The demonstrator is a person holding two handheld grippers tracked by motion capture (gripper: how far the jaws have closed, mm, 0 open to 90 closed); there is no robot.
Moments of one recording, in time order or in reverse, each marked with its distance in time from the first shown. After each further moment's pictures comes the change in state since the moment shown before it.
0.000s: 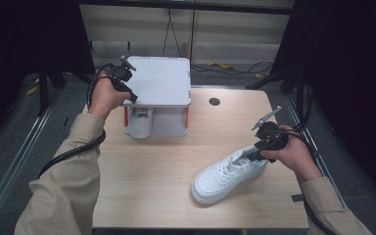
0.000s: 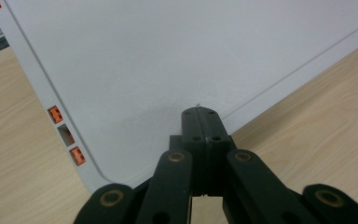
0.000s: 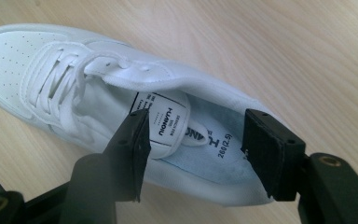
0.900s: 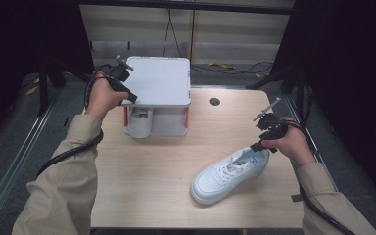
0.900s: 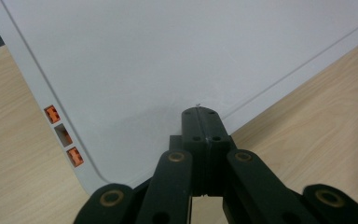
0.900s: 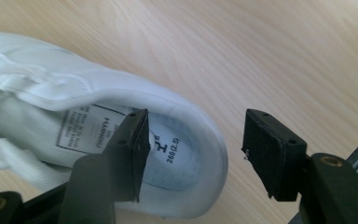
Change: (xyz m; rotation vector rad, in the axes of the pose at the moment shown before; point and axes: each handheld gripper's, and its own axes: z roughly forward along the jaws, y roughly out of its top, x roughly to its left) left arm 0.007 -0.005 0.000 -0.033 -0.045 -0.018; right arm -0.033 0.011 0.012 0.067 -0.075 0.053
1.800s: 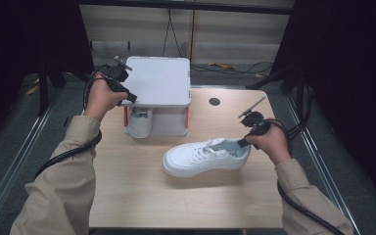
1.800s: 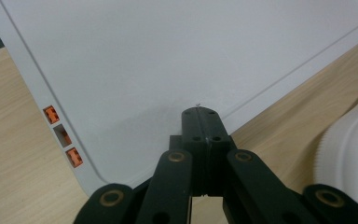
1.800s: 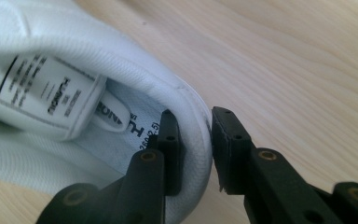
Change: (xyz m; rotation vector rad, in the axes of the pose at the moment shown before) left arm 0.002 -0.003 0.000 -0.025 -0.016 -0.010; right arm 0.024 0.035 0.023 -0.001 0.047 0.104
